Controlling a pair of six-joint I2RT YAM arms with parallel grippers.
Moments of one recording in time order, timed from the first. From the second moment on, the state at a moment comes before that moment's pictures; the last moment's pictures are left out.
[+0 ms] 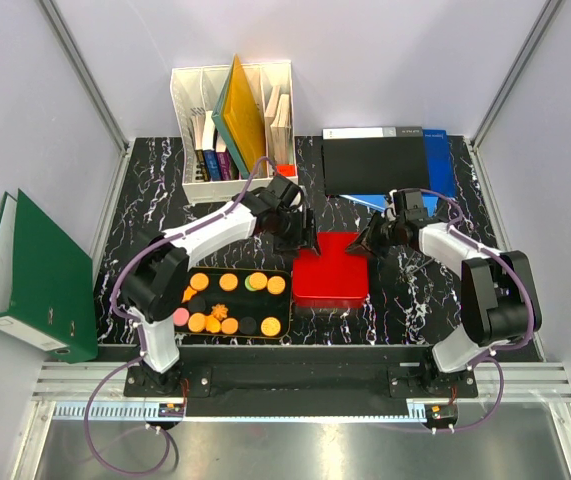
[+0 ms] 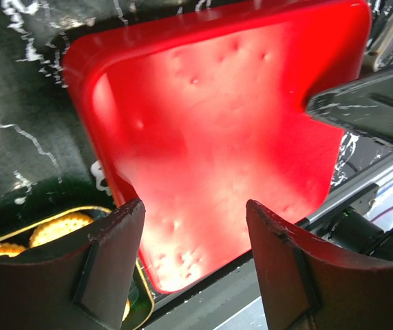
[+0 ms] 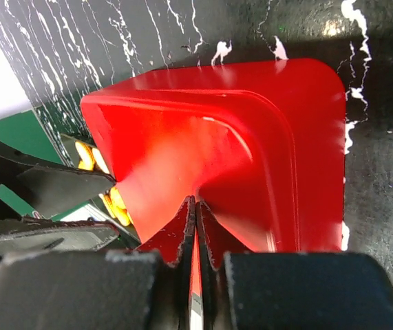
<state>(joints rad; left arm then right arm) -0.68 1.85 1.41 -0.59 0.30 -0.66 0.19 1.58 0.90 -0.28 -0.54 0.75</state>
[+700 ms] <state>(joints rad) -0.67 1.90 1.46 -0.58 0.33 -0.66 0.19 1.60 0.95 -0.32 -0.51 0.75</state>
